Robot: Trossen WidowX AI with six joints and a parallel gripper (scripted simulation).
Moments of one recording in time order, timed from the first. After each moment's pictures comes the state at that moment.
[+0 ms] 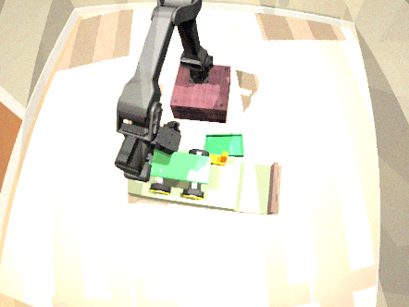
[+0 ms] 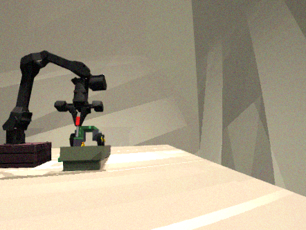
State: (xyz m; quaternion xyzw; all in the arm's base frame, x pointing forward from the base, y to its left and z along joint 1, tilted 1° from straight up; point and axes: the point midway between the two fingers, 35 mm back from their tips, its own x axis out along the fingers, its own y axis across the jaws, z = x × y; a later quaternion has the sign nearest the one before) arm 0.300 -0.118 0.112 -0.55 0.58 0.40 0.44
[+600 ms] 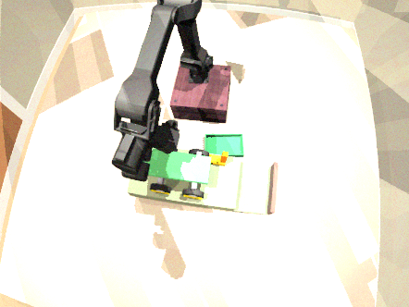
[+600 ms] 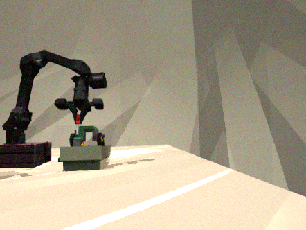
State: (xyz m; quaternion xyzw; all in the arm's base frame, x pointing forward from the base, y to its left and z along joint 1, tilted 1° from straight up) arm 0.301 -0.120 0.120 -0.55 0.58 0.40 0.45
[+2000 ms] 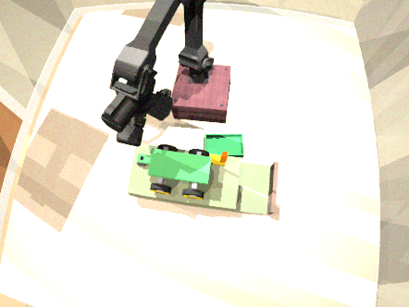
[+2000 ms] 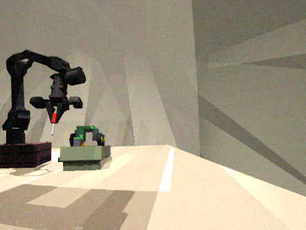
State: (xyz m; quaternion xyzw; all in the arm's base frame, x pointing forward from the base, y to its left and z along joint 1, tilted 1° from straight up) arm 0.218 -0.146 0.120 -0.55 0.59 0.40 0.44
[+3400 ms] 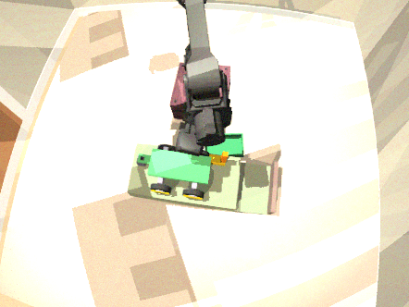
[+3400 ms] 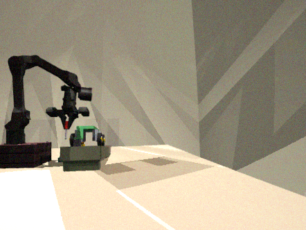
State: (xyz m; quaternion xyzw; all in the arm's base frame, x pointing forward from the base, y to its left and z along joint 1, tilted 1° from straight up) arm 0.229 -0.003 0.098 -0.55 0.58 0.40 0.45
